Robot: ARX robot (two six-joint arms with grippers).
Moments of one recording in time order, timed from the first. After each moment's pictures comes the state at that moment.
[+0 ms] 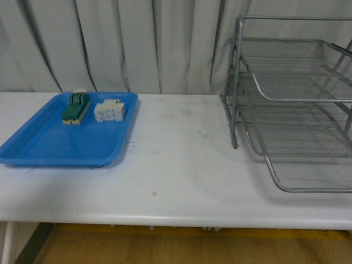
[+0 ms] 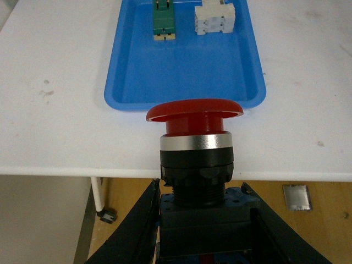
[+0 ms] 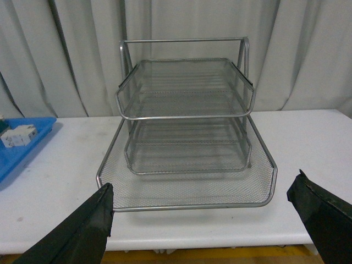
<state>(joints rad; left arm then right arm) 0.02 0.93 0.50 -0.14 -0.03 0.05 0.00 0.00 0.01 0.00 0.00 0.00</state>
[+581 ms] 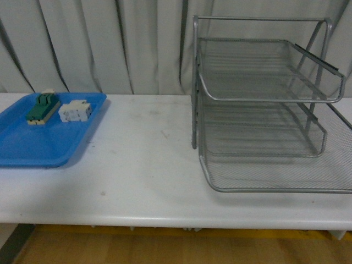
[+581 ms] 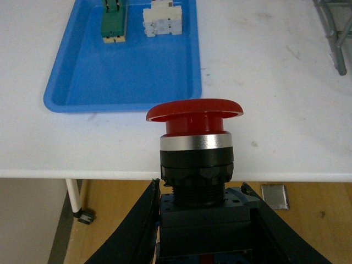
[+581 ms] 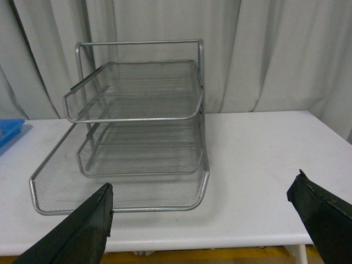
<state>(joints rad) 0.02 0.93 0.50 -0.14 -0.03 0.05 0.00 0.00 0.01 0.00 0.00 0.00</state>
